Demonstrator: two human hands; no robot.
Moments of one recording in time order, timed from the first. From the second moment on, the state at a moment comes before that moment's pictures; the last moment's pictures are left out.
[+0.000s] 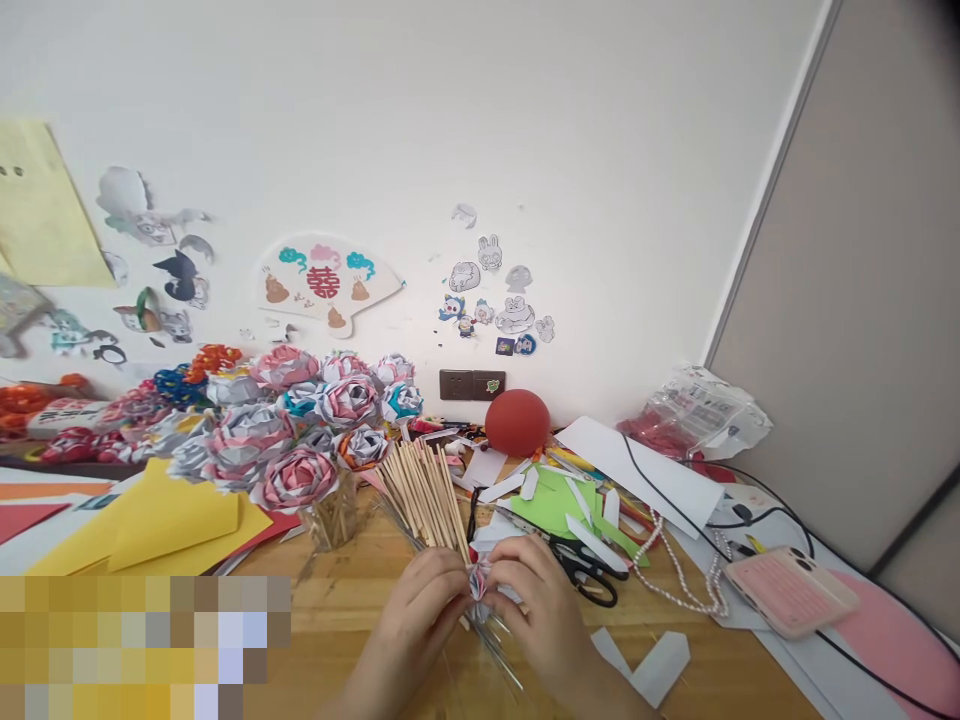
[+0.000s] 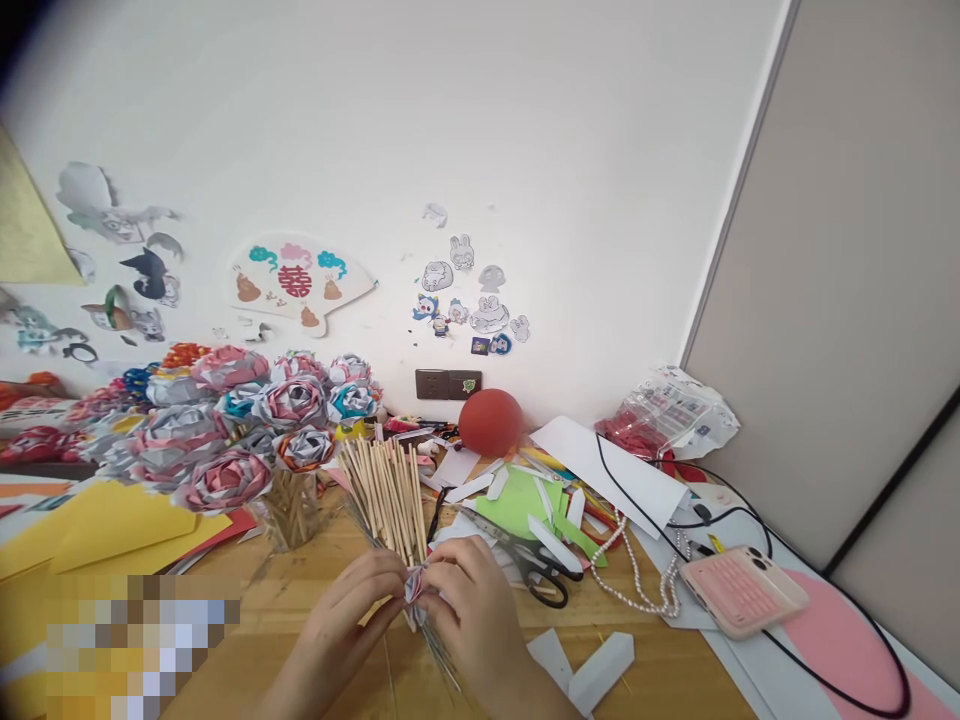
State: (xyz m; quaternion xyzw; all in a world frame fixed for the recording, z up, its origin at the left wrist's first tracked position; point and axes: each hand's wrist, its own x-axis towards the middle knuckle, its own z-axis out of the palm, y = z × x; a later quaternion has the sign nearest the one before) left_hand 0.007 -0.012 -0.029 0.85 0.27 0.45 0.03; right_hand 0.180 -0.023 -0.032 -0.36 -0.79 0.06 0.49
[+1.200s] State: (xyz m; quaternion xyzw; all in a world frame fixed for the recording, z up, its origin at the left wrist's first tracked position) left_hand 0.016 -0.004 -0.038 0.74 0.48 0.30 0.36; right_hand 0.175 -0.010 -0.056 -0.45 -0.72 0.35 0.39
